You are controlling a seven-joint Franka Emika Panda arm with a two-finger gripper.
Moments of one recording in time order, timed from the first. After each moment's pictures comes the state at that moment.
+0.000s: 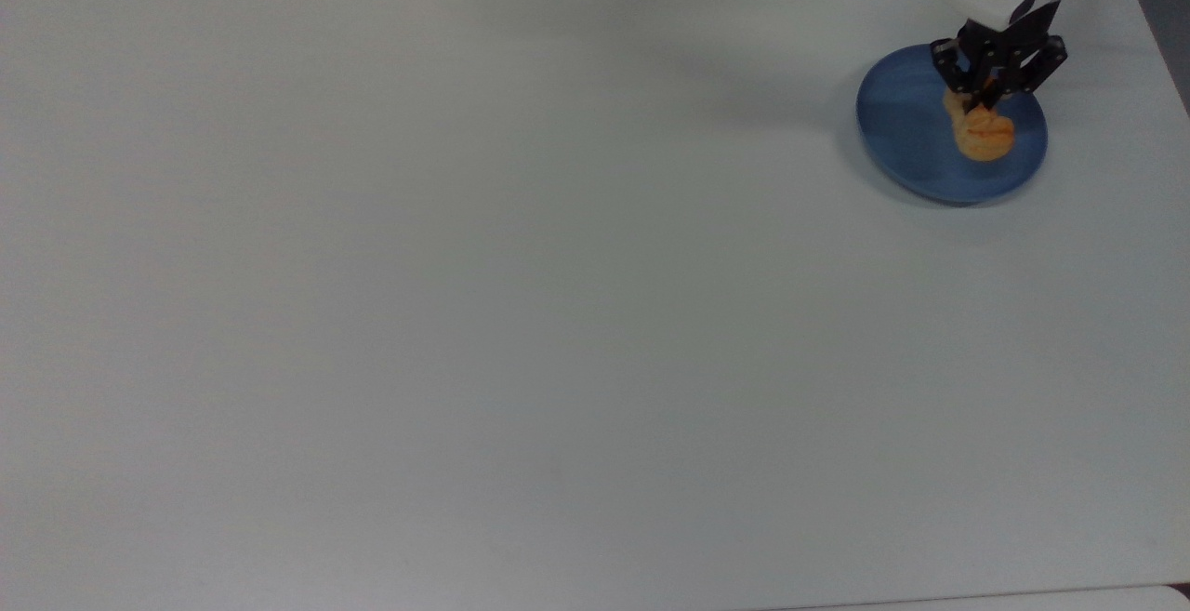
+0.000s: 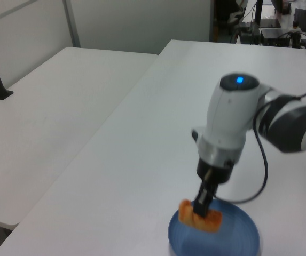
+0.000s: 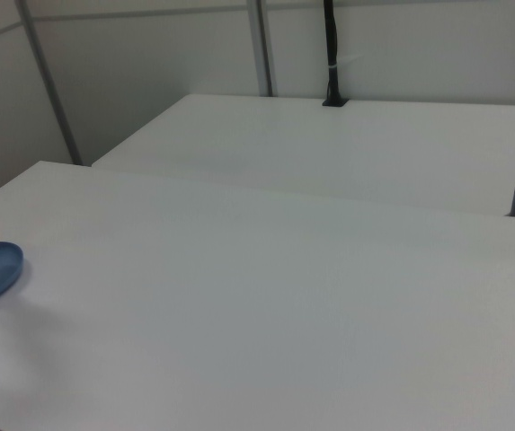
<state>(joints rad) 0.38 0.56 0.59 -1.53 -0.40 2.21 1.07</state>
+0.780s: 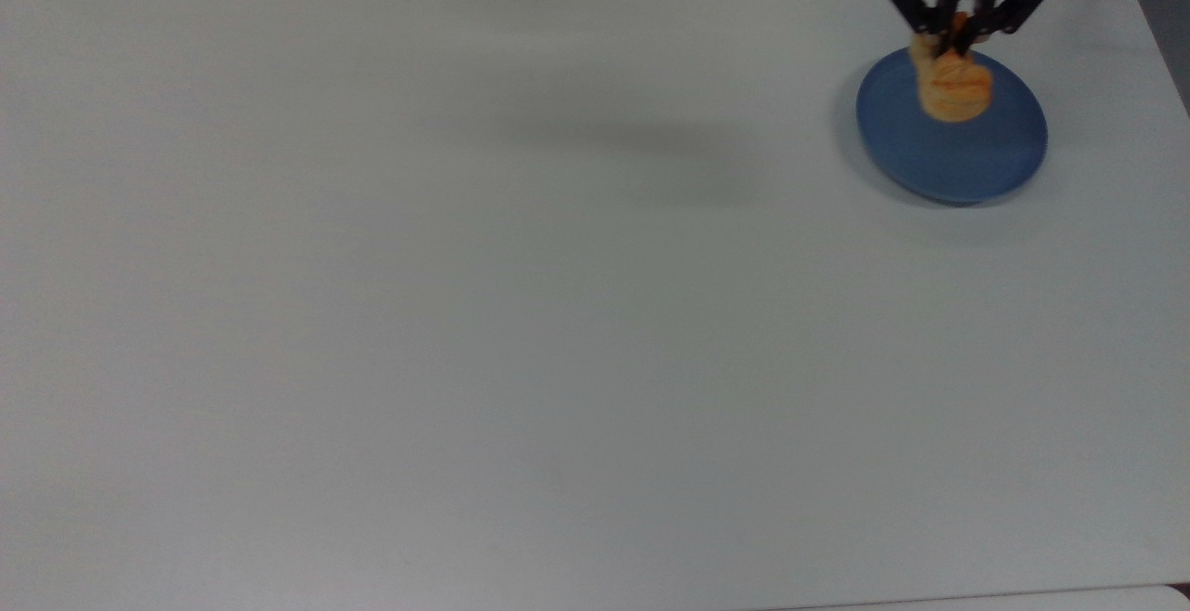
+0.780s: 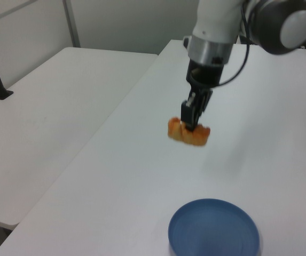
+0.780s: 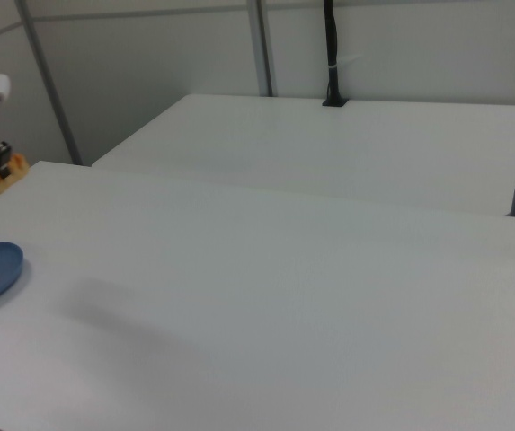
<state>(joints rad) 0.24 0.37 0.50 -1.38 -0.17 1.94 0.78</state>
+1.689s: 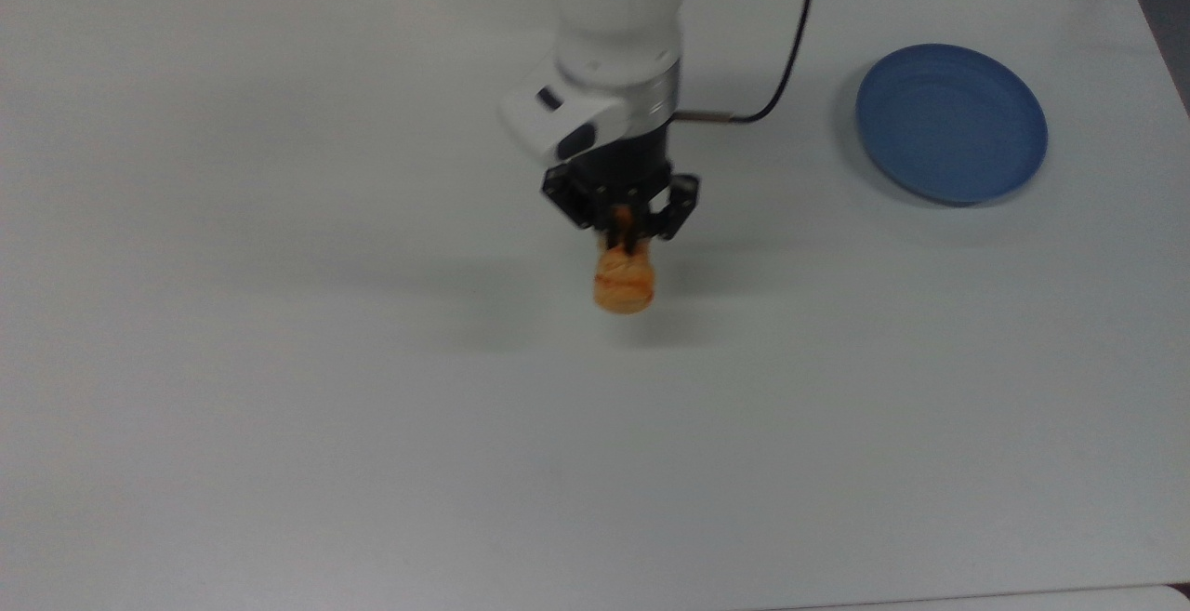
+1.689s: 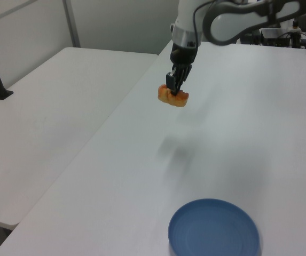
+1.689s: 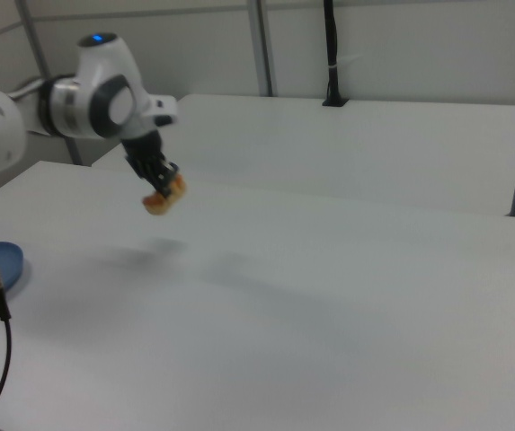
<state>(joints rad) 0.16 0.48 0.08 -1.38 -0.03 2.08 0.33</state>
